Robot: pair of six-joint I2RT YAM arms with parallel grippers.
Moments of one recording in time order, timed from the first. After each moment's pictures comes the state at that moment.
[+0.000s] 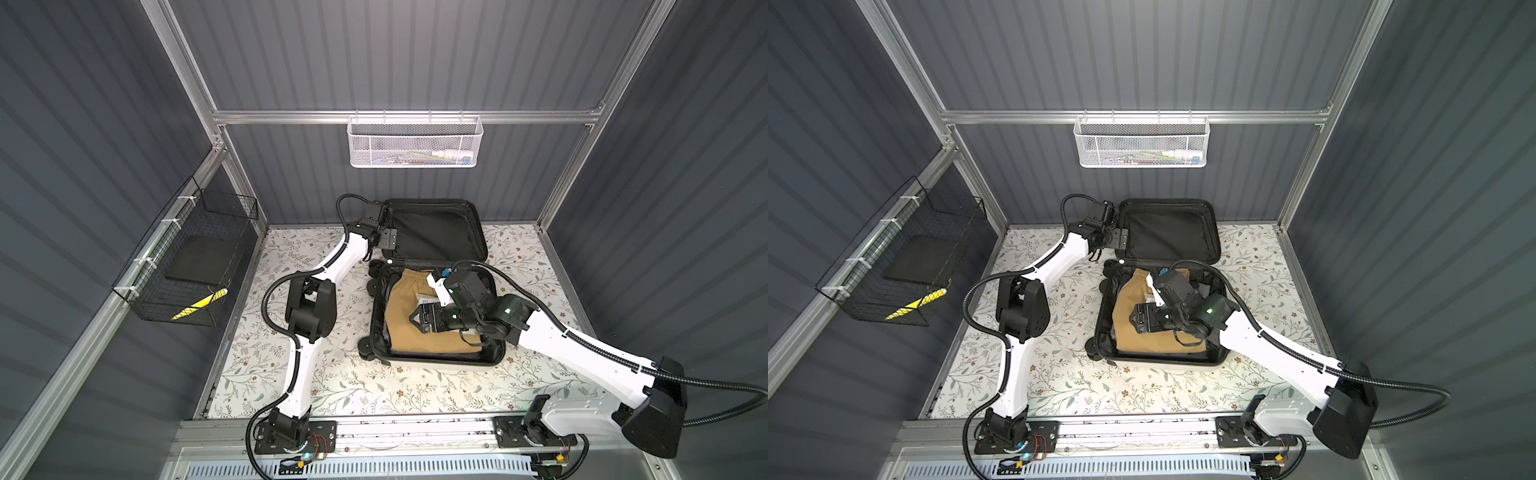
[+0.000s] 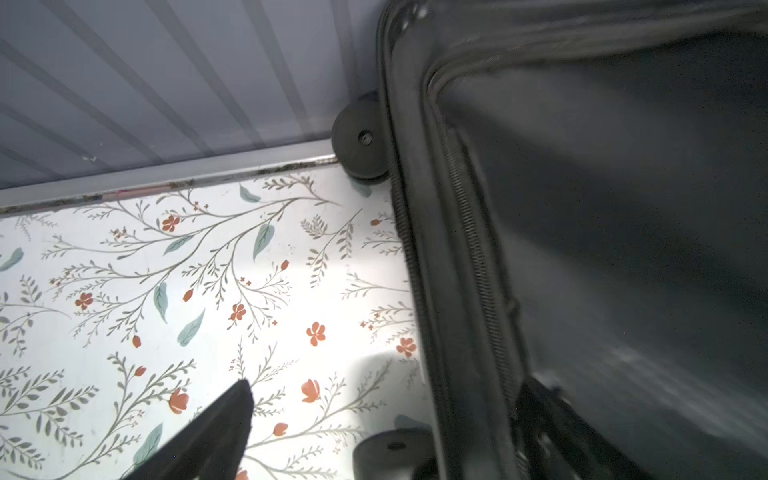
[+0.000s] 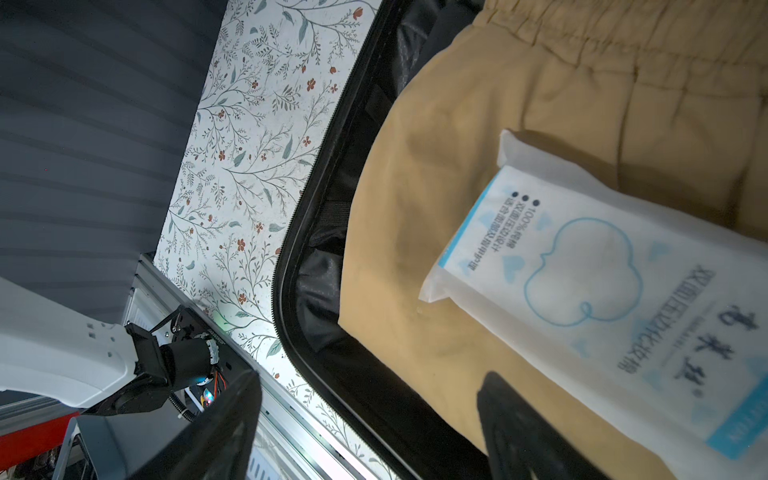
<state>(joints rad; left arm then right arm) -0.44 2.30 2.09 -0.62 -0.24 -0.15 0.84 1.27 1.09 -0.62 -0.12 0.61</state>
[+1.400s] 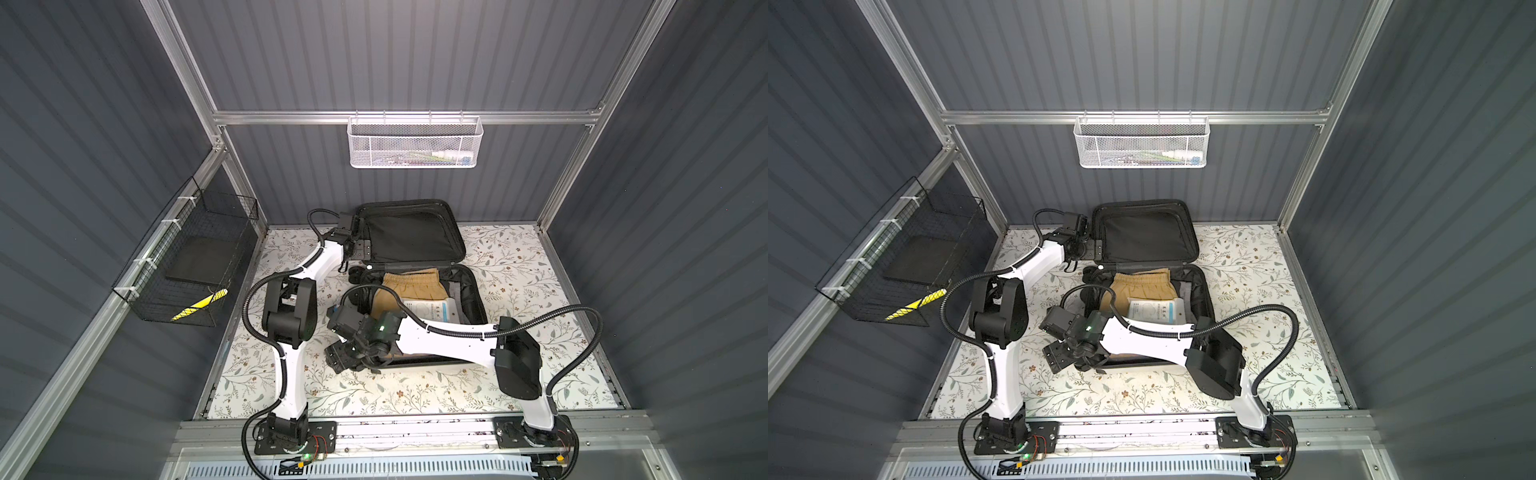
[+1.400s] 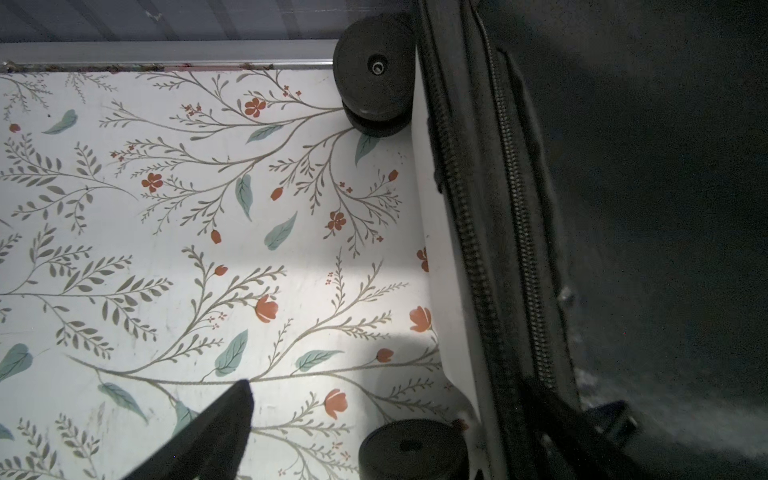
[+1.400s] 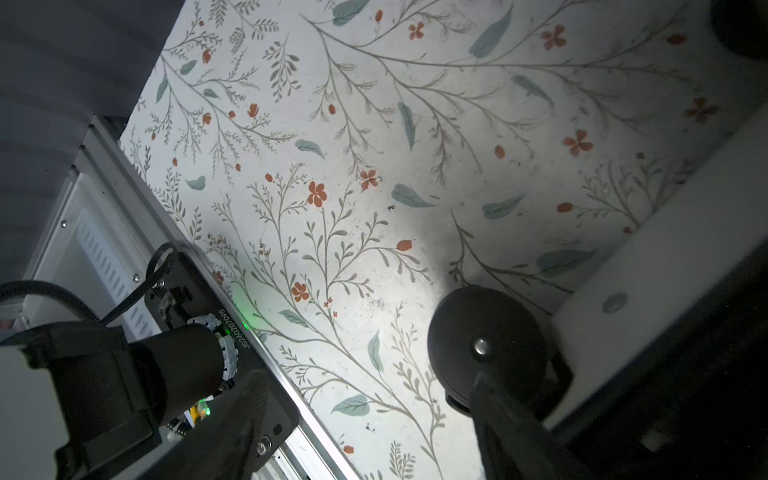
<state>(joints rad) -0.29 2.13 1.75 -0.54 -0.16 -0.20 1.24 2.05 1.73 -0.67 -0.02 0.62</state>
